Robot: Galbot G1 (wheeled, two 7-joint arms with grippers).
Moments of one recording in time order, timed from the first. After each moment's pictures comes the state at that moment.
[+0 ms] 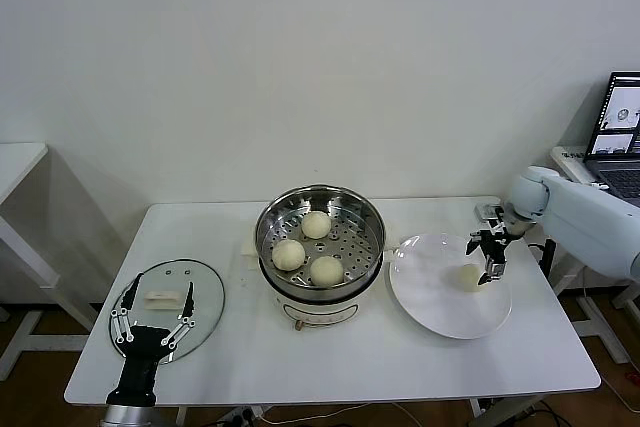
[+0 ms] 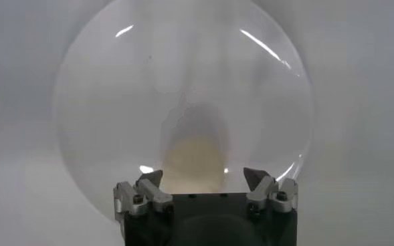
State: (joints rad) left arm 1.71 -1.30 -0.62 -2.01 0.17 -0.44 -0.17; right arm 0.25 0.83 -1.22 0.81 0.20 0.00 -1.12
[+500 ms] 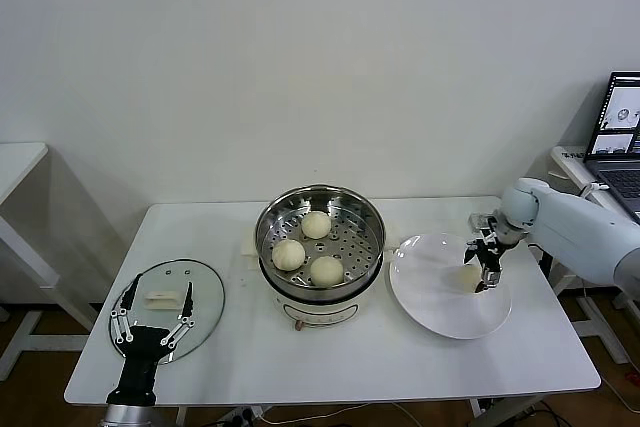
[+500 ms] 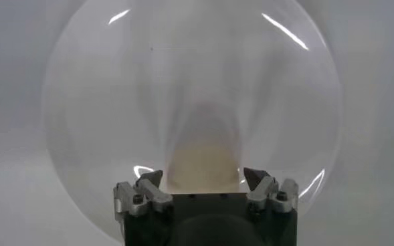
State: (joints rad) left arm 1.70 -1.30 -0.63 -2.00 0.17 -0.44 -0.17; right arm 0.21 0.86 -1.20 0.76 0.18 0.00 -1.10
